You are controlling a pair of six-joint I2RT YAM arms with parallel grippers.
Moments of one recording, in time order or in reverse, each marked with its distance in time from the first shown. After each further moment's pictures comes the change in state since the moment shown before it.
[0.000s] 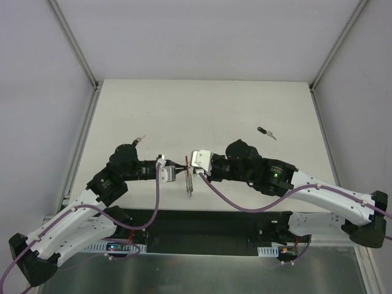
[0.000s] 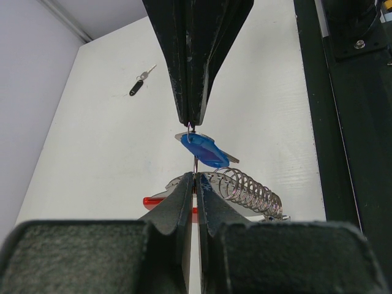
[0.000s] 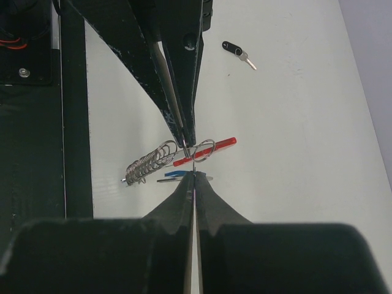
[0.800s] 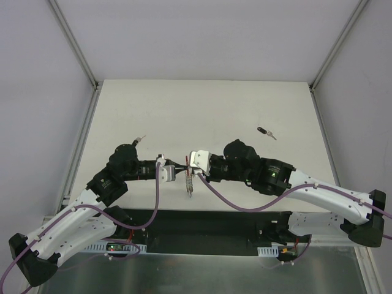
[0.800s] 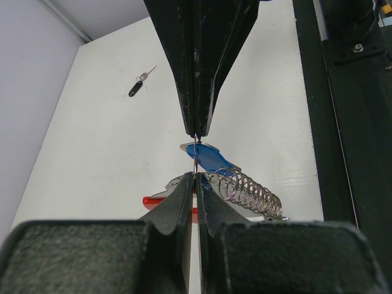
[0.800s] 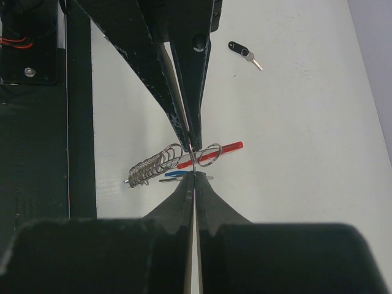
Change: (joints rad) left arm 0.000 0.000 0.000 0.007 0.001 -0.013; right arm -0.002 0.015 0.000 0.006 -0.021 0.003
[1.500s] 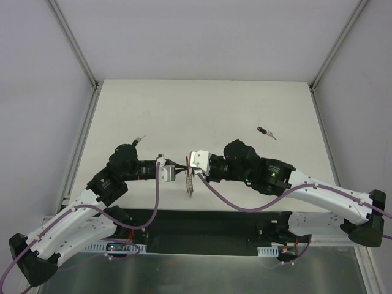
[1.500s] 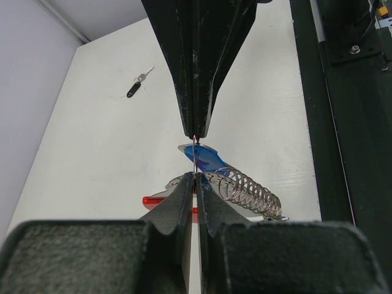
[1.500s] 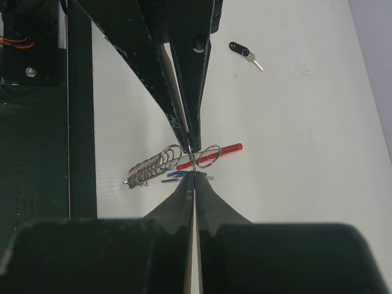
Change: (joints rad) left arm 0.000 0.000 0.000 0.000 0.007 -0.009; right arm 0.000 0.002 0.000 0.000 -0.001 0.000
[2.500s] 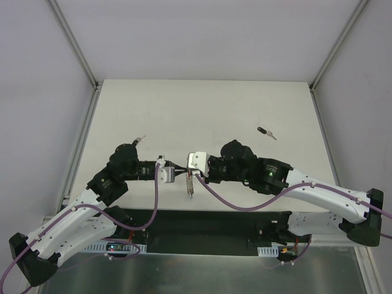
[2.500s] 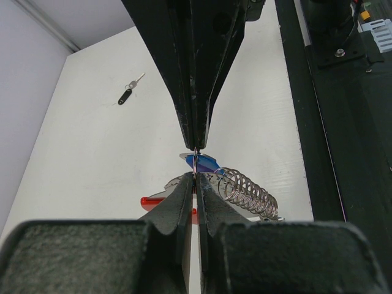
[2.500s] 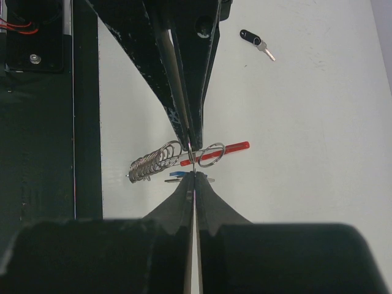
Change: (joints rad) left arm 0.000 0.004 0.000 0.000 0.040 0.000; right arm -0.002 0.017 0.000 -0.026 -0.013 0.000
